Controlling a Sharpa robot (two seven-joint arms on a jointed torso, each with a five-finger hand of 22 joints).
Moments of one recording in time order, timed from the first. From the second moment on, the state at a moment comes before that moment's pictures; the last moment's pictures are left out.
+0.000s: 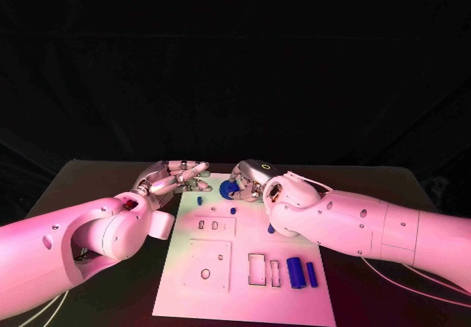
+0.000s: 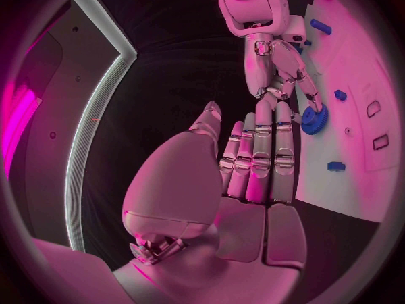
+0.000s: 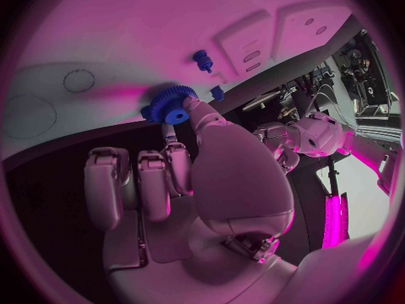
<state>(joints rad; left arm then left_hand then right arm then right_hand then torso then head) 1.19 -0.96 0.04 1.69 -0.05 -0.34 0.32 1.43 -0.03 0.03 0.16 0.05 0.96 0.22 0.12 0.07 1.11 0.15 0.13 0.10 1.16 0.09 0.41 0.27 0.17 1.02 0.20 0.33 0.14 1.29 -0.44 -0.11 1.28 -1.50 -0.45 -0.30 1.36 -0.10 0.20 0.10 0.34 0.98 0.14 0.21 0.19 1.41 0.05 1.39 1.31 1.47 -0.02 1.56 1.31 0.05 1.46 0.09 1.48 1.31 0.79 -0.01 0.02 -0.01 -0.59</state>
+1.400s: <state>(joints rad) 1.19 -0.96 0.04 1.69 -0.05 -0.34 0.31 1.43 -0.03 0.03 0.16 0.05 0.96 0.22 0.12 0.07 1.10 0.15 0.13 0.10 1.15 0.08 0.41 0.28 0.17 1.01 0.20 0.33 0.14 1.28 -0.43 -0.11 1.24 -1.42 -0.39 -0.28 1.25 -0.13 0.14 0.19 0.21 0.91 0.17 0.09 0.16 1.37 0.08 1.36 1.31 1.47 0.00 1.55 1.31 0.05 1.47 0.11 1.46 1.31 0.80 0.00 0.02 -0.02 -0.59</state>
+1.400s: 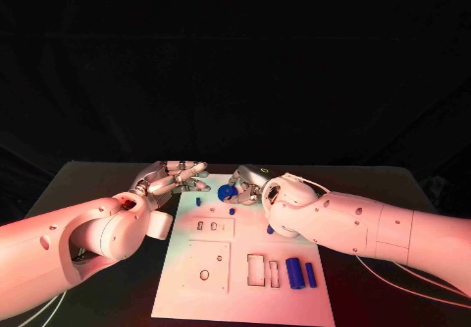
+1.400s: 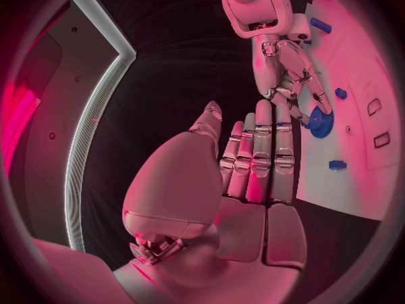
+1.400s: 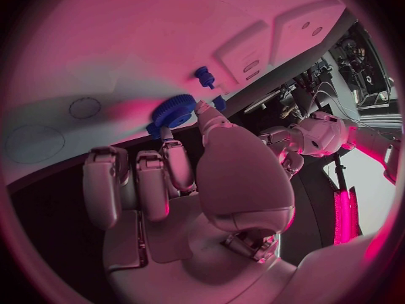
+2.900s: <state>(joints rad) 1.19 -0.94 0.04 1.66 -0.05 -0.34 0.31 1.43 -0.03 0.03 0.16 0.05 0.96 0.22 0.12 0.07 1.10 0.15 0.13 0.10 1.15 0.09 0.41 0.28 0.17 1.01 0.20 0.33 0.14 1.32 -0.96 -0.11 1.46 -1.13 -0.34 0.00 1.40 -0.14 0.16 0.11 0.24 0.93 0.16 0.07 0.17 1.33 0.07 1.31 1.29 1.47 0.00 1.54 1.31 0.05 1.42 0.11 1.38 1.31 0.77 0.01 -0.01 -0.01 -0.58</state>
